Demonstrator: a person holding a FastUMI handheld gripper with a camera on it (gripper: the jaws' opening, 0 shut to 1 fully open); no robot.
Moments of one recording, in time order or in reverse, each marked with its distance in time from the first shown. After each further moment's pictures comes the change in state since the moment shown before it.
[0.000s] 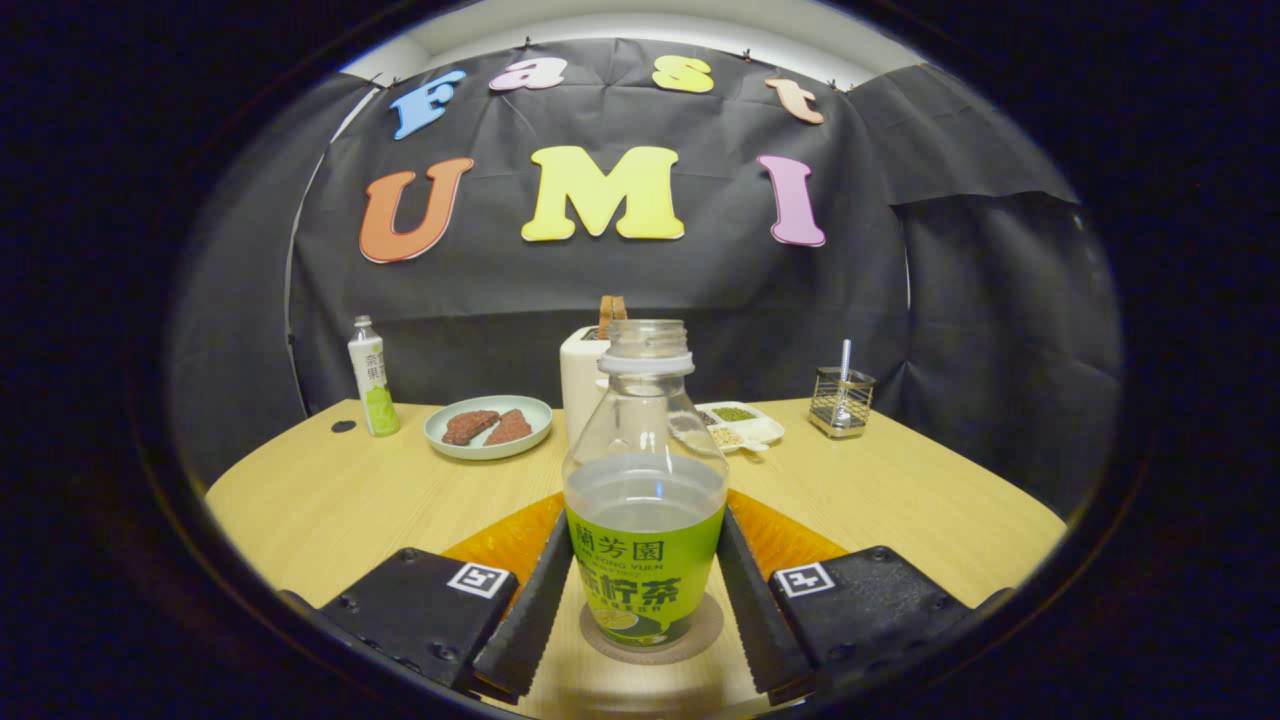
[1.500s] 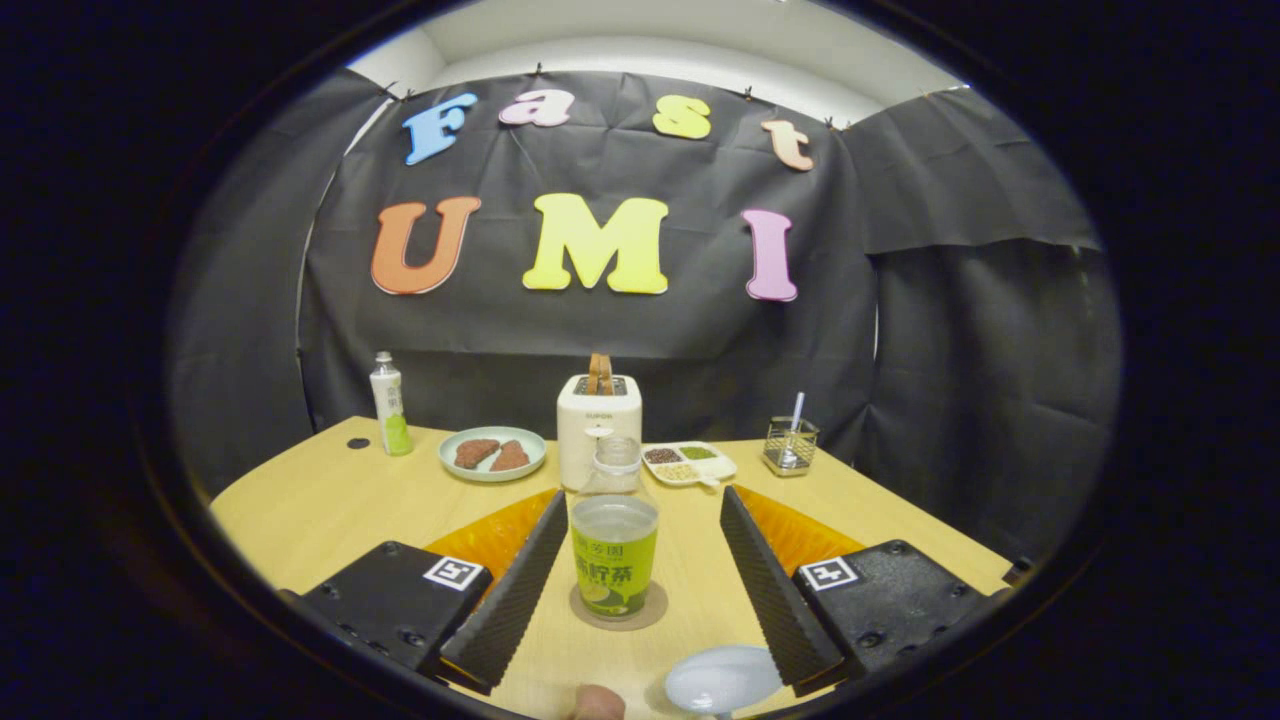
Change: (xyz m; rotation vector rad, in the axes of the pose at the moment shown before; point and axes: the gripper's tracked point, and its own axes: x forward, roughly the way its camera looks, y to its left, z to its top) arm -0.119 -0.014 0.053 -0.054 -0.093 -0.059
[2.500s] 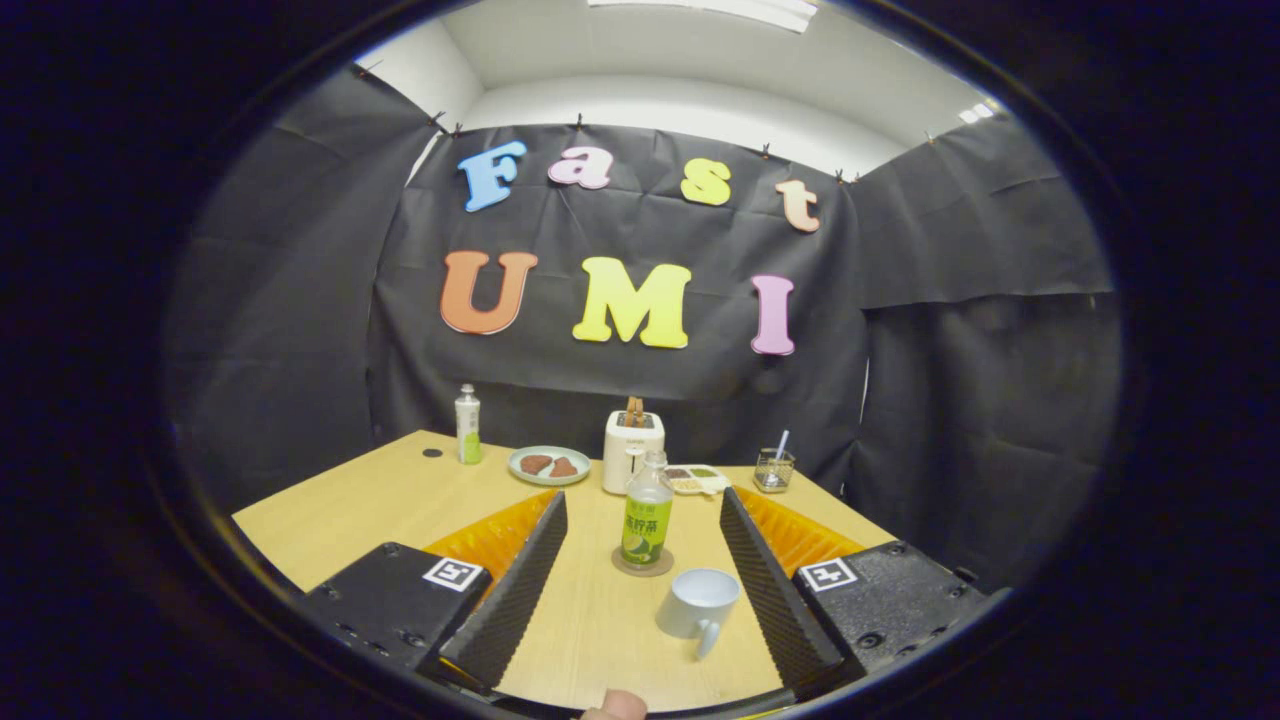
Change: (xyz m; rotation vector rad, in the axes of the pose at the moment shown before) arm -0.209 0.013 0.012 -0.048 -0.072 0.077
